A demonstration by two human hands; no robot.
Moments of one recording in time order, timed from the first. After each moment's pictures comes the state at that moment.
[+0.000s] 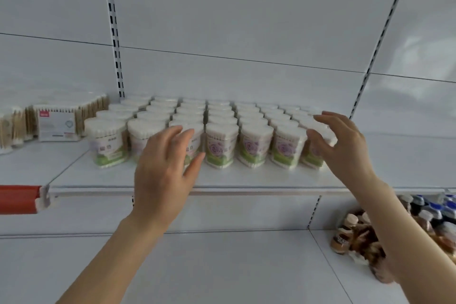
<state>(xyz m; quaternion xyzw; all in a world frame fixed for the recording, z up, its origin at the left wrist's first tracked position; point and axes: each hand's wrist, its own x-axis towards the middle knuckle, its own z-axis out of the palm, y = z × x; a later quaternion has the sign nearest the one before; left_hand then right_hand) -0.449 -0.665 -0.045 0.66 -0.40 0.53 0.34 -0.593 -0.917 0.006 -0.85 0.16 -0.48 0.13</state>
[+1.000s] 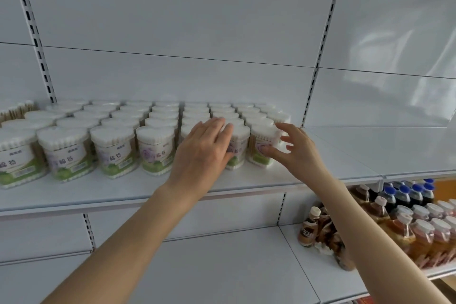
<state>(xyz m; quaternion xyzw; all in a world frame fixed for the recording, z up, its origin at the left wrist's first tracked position) -0.496 -0.804 -0.017 0.69 -0.52 0.45 0.22 -0.612 -0.977 -0.014 -0.86 0.19 -0.37 0.29</state>
